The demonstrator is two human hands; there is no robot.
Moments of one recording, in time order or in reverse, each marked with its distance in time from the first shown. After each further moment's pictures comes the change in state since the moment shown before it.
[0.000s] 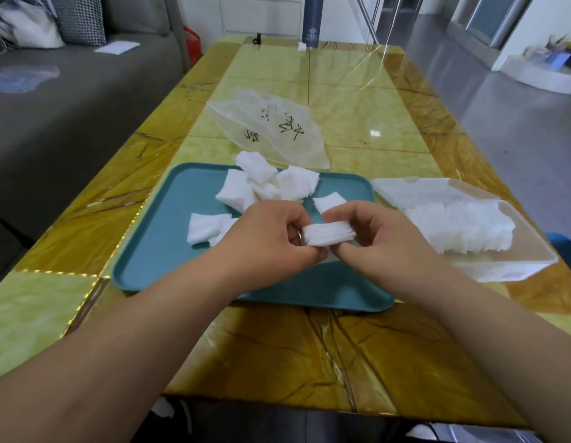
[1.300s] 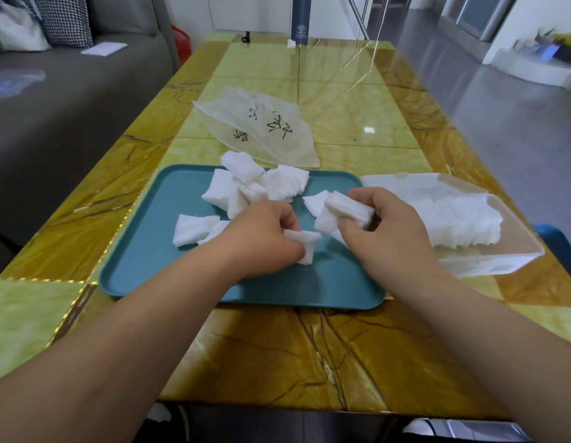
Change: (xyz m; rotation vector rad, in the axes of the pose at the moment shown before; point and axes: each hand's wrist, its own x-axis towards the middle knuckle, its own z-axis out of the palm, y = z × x) left_hand 0.017 0.004 0.004 0.104 -0.071 -0.197; right_hand 0.001 0.002 -0.003 -0.056 0.293 0.101
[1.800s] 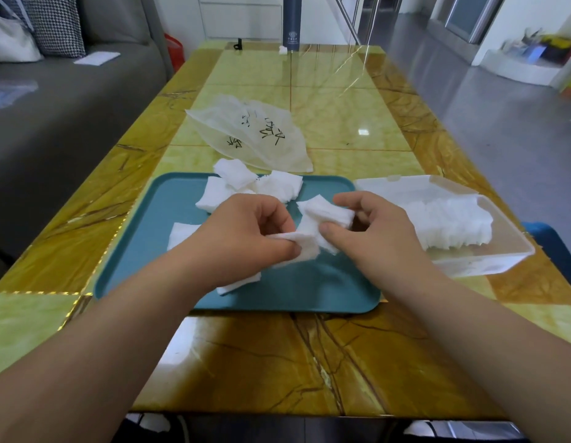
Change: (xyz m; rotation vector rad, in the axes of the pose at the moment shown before) left_hand -0.015 -0.003 -0.020 -0.214 0.019 0.165; right_hand 0.001 -0.003 0.001 0.170 -0.055 0.067
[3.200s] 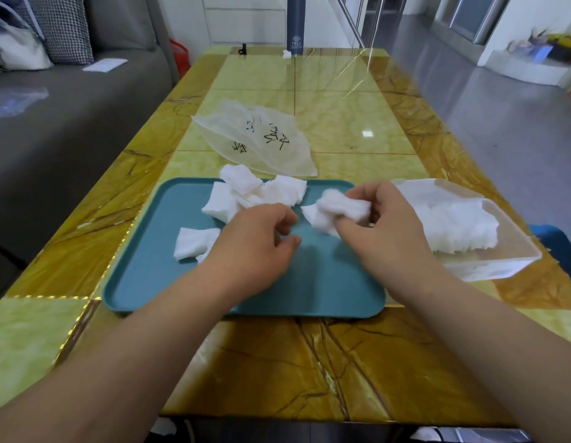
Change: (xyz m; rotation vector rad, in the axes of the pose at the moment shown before) left_hand 0.016 -0.019 0.021 0.285 0.145 0.138; right_hand 0.007 -0.007 -0.002 0.010 0.093 -0.052
